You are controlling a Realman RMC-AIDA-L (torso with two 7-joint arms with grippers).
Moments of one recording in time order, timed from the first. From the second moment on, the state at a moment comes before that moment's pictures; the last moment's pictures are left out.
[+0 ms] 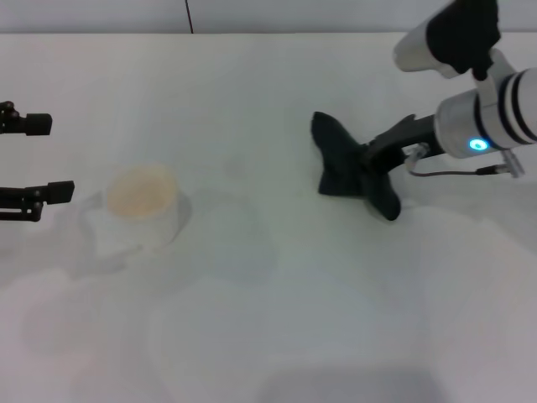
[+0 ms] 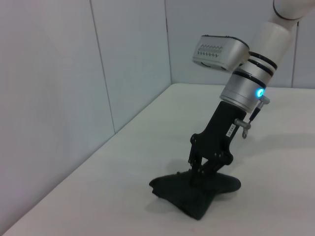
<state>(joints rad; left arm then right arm) -0.36 -1.94 0.67 1.22 1.94 1.89 -1.48 0.61 2.01 -1.59 -1.07 -2.26 -0.95 2.46</state>
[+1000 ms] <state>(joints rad) -0.36 -1.95 0.67 1.22 1.94 1.89 -1.48 0.57 2.02 -1.70 -1.13 -2.22 -0.99 2.47</state>
